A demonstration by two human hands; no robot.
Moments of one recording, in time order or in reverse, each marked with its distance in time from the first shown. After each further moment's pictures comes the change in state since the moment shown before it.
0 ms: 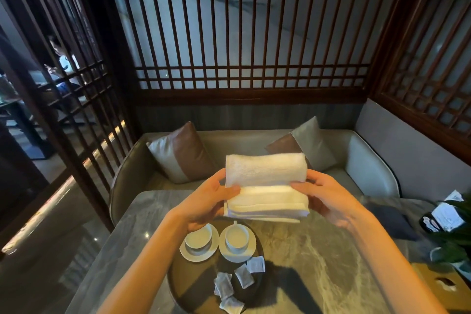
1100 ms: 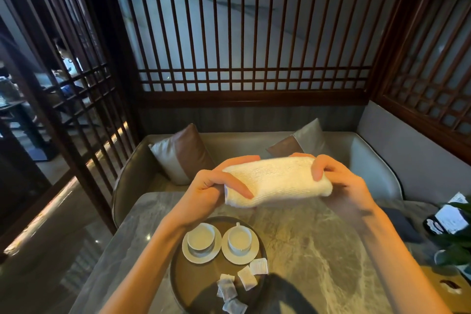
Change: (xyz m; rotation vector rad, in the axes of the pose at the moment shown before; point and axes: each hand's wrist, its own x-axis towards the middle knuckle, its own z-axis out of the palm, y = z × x) left_hand -0.031 0.028 0.021 0.507 -0.055 0.530; right_hand -0.024 -0.031 0.017 0.126 -0.195 -0.377
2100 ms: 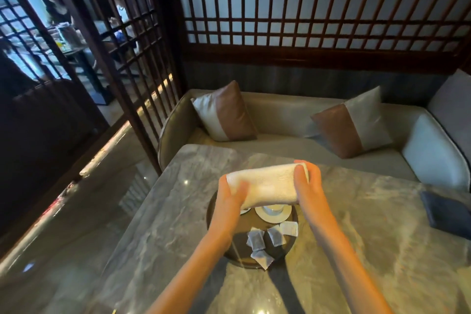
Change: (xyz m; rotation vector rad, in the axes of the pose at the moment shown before) left_hand -0.091 -0.076 0.034 -0.013 0.827 -0.666; right_hand 0.009 0.137 0.092 -0.354 0.410 0.280
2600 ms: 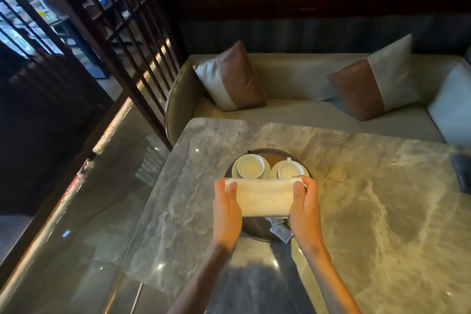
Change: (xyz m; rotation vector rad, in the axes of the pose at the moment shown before) left_hand 0.017 -0.082 -0.035 0.245 0.170 0.058; right_hand -0.016 0.091 0.065 -0.053 0.211 0.107
